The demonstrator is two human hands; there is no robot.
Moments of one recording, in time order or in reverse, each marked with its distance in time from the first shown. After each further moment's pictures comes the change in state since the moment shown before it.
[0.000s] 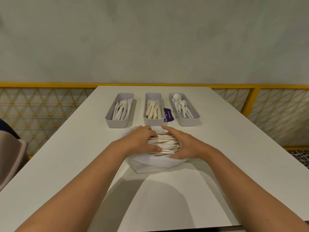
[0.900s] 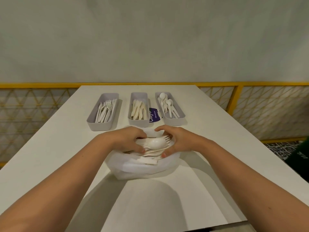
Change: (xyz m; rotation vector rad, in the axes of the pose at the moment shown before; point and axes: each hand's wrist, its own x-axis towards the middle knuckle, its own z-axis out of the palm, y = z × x) left_hand 0.022 0.006 -0.016 -0.006 -0.201 0.059; right_hand -0.007 0.006 -0.035 0.022 -0.057 0.053
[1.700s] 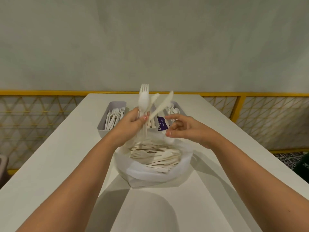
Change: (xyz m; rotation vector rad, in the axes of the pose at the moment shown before) left_hand -0.016 -0.009 -0.022 -0.841 0.621 0.084; right_hand 0.000 -0.040 -0.026 0.494 0.174 0.013
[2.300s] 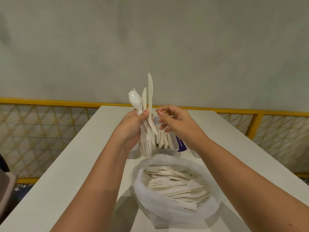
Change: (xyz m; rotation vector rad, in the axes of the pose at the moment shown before) left_hand 0.043 0.005 -0.055 -0.654 0.121 -0.141; right_hand 0.081 -0.076 0.056 0.050 0.287 -0.242
